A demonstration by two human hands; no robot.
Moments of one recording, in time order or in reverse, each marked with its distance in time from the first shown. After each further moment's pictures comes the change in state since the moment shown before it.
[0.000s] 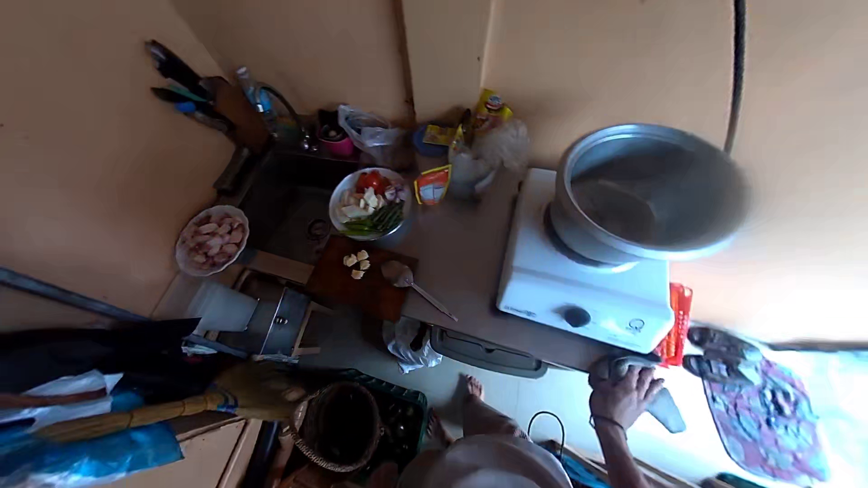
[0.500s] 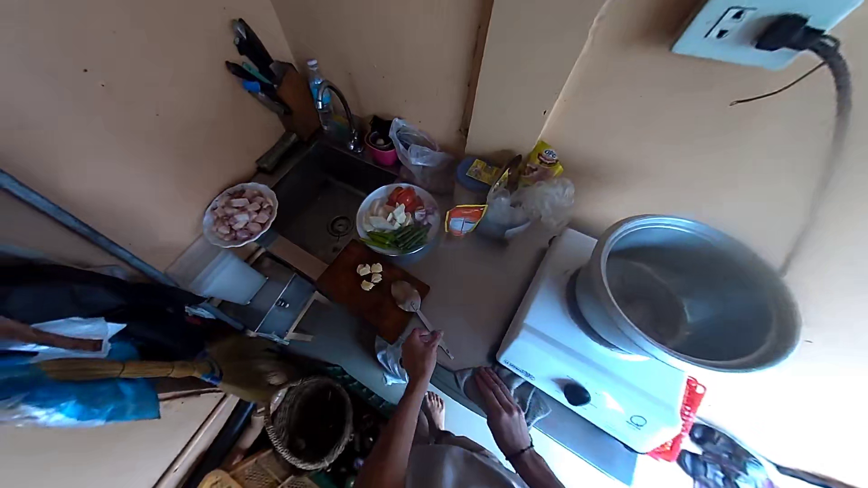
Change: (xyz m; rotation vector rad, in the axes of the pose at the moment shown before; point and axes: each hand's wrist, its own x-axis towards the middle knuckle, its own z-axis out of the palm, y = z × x) left_hand 0.185 0.294 -0.018 -0.374 0.292 0.071; right_hand -0.031 -0.095 0.069 0.222 -0.349 -1.202
